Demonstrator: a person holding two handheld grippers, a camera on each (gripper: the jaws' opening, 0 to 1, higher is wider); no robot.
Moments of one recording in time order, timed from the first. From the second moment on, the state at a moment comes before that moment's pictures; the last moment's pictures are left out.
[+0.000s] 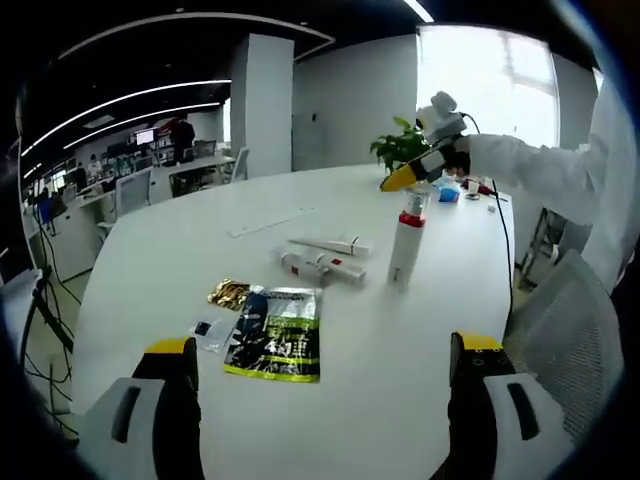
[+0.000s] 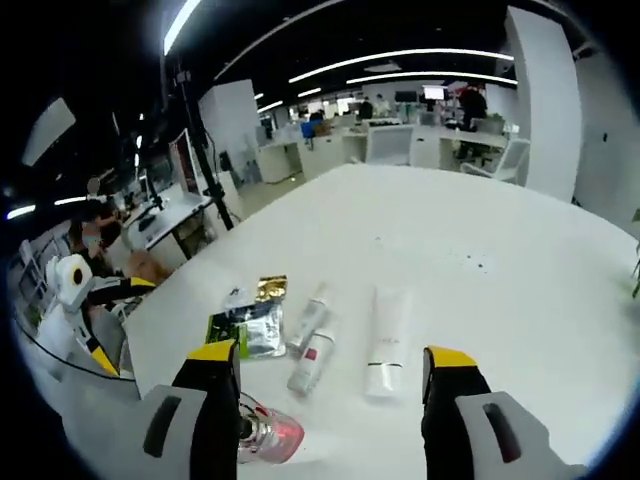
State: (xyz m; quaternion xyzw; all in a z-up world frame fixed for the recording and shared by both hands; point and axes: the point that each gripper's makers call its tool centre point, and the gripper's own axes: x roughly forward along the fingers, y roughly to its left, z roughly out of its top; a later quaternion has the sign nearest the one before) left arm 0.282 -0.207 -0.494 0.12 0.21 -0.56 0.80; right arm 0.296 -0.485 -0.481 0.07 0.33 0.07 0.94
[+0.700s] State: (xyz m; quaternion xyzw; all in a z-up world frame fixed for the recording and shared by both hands) left arm 0.283 -0.210 -0.504 0.10 0.23 -0.56 0.79; right arm 0.330 -0.508 -0.567 0.01 0.42 0.04 0.91
